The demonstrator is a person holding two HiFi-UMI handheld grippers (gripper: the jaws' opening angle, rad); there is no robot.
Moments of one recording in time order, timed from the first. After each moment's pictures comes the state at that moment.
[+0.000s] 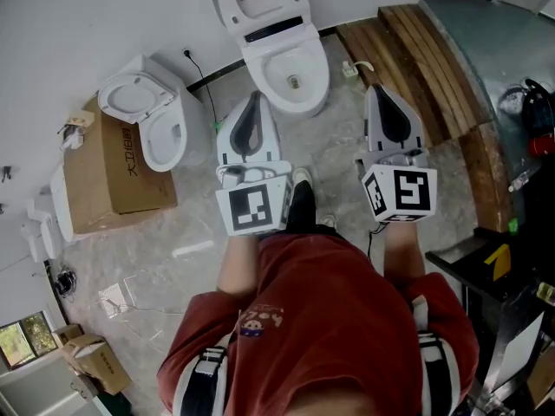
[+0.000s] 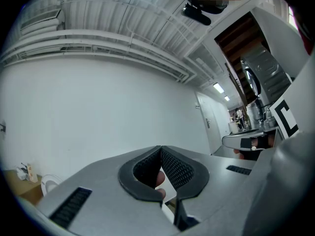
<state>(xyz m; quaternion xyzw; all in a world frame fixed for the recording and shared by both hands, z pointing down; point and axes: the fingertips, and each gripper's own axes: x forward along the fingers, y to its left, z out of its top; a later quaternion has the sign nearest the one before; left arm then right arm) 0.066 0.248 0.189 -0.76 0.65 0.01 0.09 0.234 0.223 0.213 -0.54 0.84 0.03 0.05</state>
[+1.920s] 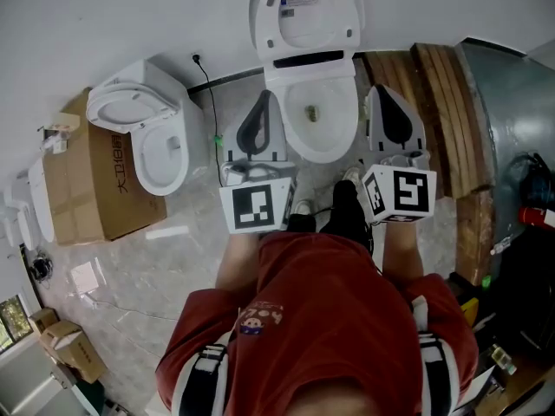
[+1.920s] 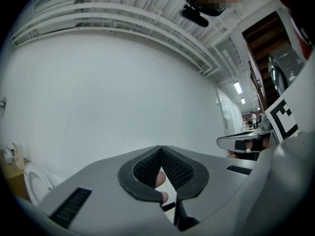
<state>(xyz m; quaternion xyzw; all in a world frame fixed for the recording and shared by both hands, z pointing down) -0.118 -0.042 0.223 -0.73 0.68 0.03 0.03 0.038 -0.088 0.229 -0.49 0.87 0.04 -0.01</state>
